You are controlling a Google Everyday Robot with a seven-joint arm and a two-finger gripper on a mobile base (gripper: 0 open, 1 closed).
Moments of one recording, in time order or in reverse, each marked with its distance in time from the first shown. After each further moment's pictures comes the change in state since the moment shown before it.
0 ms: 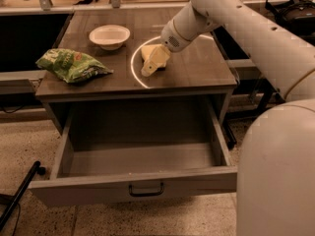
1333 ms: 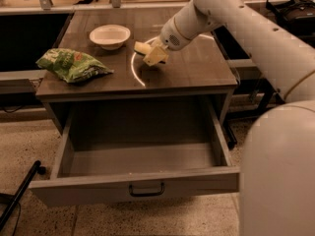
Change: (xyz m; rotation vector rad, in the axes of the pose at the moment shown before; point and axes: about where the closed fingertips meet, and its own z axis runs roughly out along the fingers) arm -0.008 -0.001 0.000 -0.020 -0.043 -0.024
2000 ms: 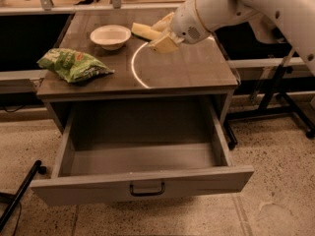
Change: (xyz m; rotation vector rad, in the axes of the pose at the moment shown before) arm -0.040 0.077 -0.092 -0.036 -0.183 -0.226
